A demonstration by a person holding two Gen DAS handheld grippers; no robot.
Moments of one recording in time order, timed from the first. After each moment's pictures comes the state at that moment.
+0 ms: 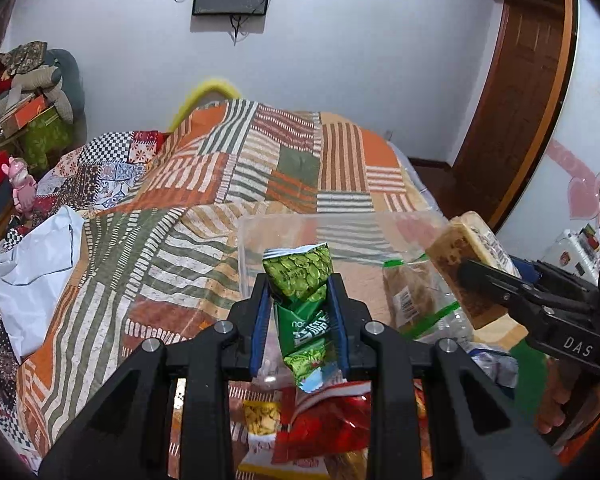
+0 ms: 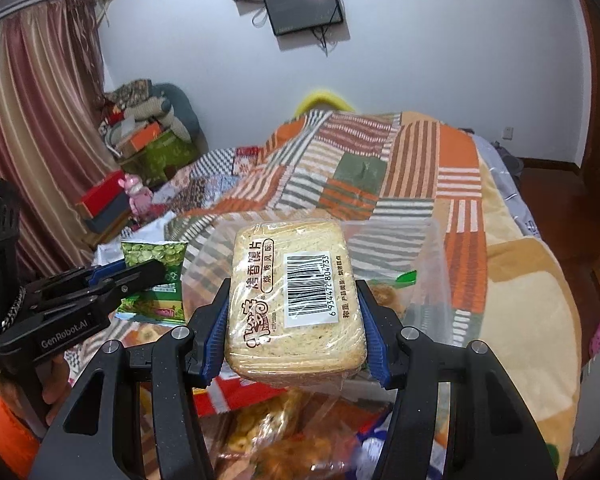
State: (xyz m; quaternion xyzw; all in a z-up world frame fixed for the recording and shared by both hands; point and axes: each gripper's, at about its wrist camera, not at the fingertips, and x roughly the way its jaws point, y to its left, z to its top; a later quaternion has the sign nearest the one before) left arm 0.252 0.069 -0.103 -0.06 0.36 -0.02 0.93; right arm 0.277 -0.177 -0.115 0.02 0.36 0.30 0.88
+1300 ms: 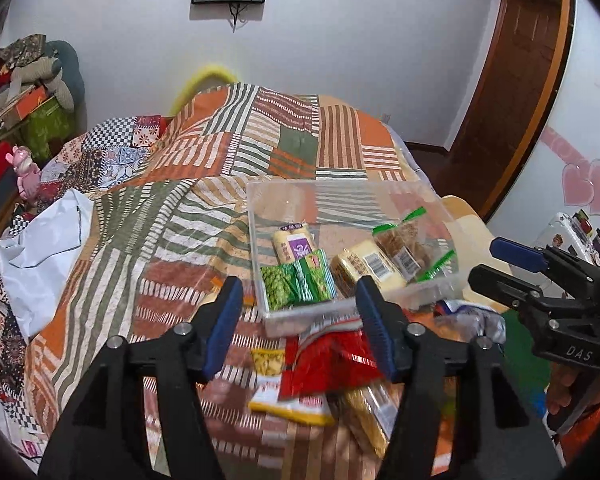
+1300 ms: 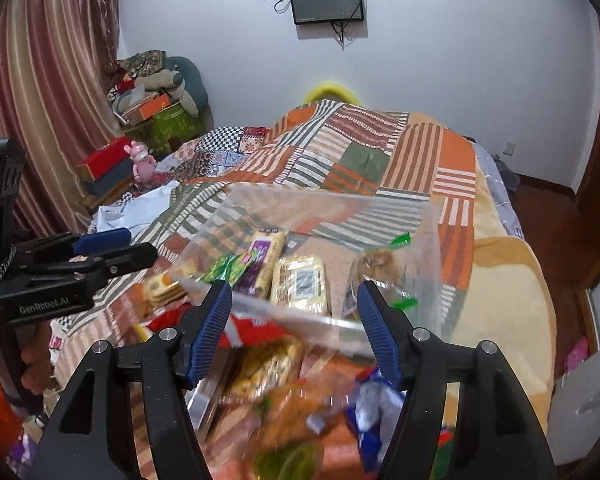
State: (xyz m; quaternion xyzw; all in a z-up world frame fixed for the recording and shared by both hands) left arm 0.201 0.075 -0.094 -0.06 0.38 -0.03 0.92; right arm 0.232 -0.189 -0.104 -0.04 0.36 0.30 0.88
